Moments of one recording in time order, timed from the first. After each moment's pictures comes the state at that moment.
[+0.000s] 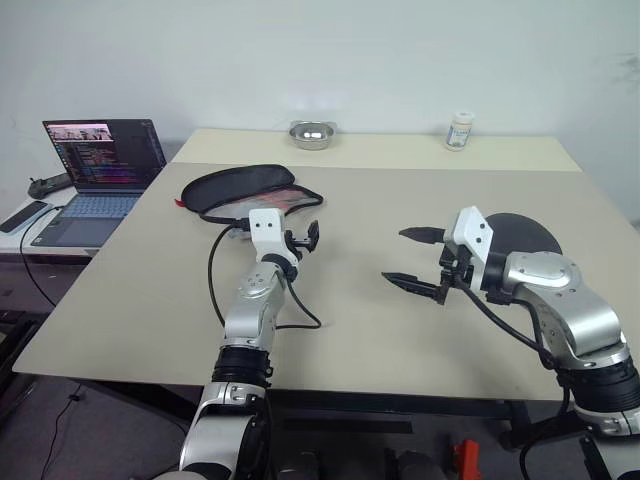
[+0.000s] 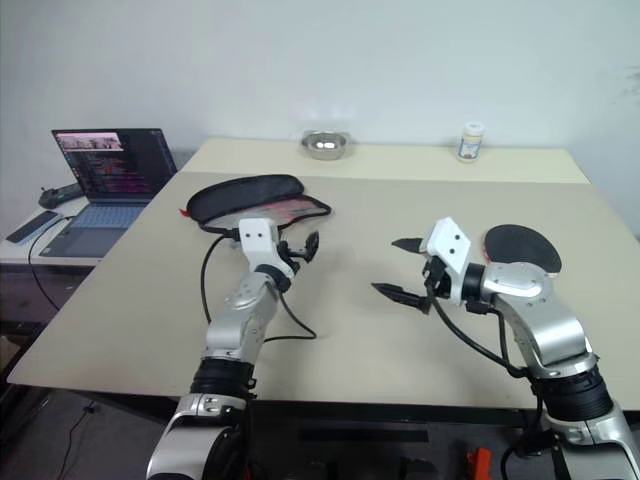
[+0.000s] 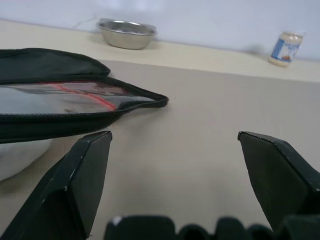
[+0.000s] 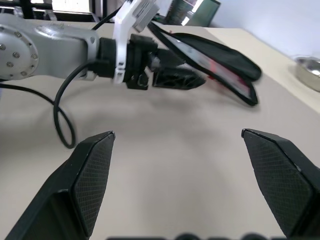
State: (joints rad) left arm -0.64 0.10 0.07 0.36 -0.15 0.20 -0.15; right arm -0.52 -0.62 0.06 -0.25 0.34 0.49 0.90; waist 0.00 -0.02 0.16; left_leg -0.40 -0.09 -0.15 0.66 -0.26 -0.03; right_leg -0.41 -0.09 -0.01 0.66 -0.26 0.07
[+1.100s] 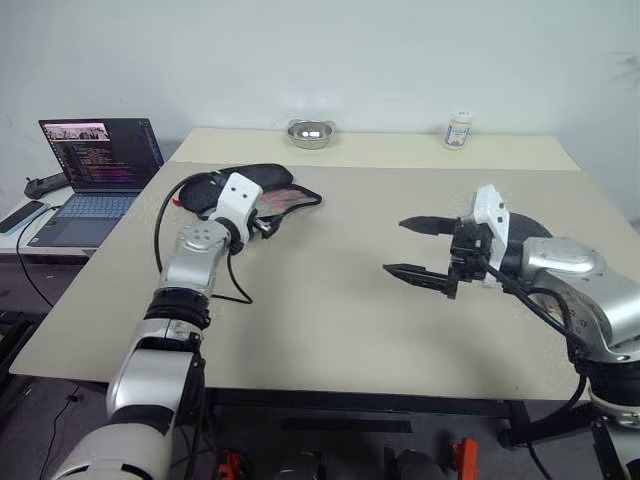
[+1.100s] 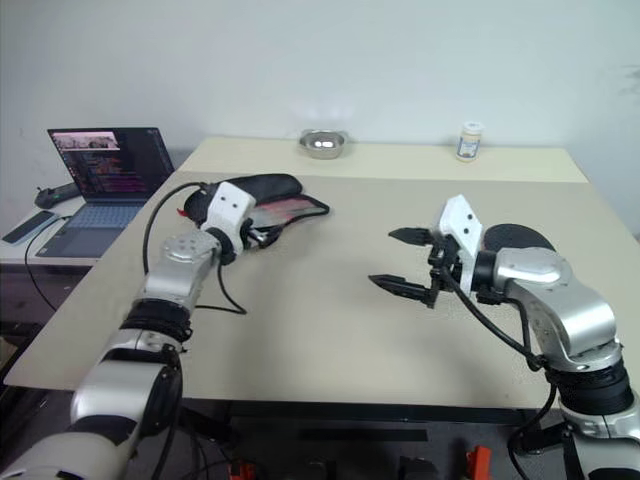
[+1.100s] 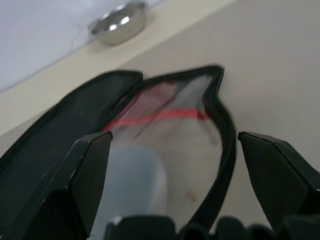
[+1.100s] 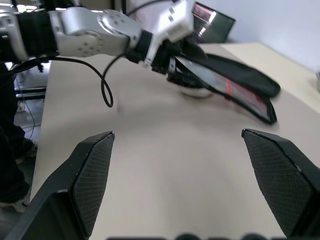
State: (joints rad) left arm -0.96 0.50 -0.04 0.87 0.06 0.07 -0.50; right arm -0.58 -0.67 0.02 -0.36 0.53 0.66 0.91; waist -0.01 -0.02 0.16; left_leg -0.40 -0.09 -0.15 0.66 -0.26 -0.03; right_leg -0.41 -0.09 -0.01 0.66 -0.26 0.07
